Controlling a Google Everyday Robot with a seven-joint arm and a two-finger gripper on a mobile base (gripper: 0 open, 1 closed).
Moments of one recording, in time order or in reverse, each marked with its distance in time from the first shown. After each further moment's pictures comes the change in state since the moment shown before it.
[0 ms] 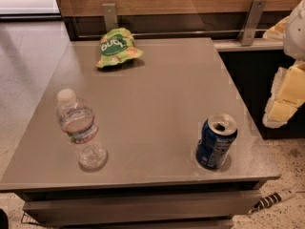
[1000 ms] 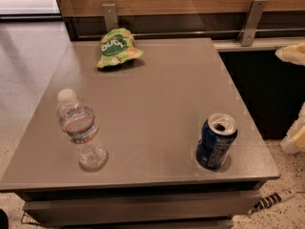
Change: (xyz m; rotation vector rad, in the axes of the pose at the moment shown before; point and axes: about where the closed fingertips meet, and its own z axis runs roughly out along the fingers) arm 0.019 0.038 -0.005 -0.063 -0.344 0.053
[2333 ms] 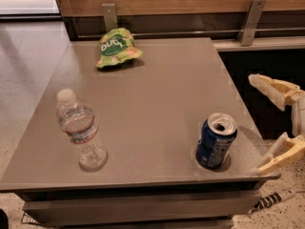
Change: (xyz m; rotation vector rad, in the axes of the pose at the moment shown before) arm -0.010 0.031 0.060 0.022 -0.572 -0.076
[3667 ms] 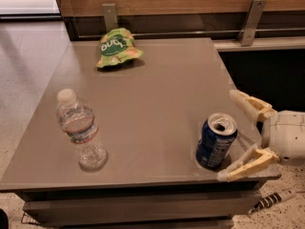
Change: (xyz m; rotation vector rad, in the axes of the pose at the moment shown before) arm 0.017 0.012 0.043 0.028 -0.165 0.107
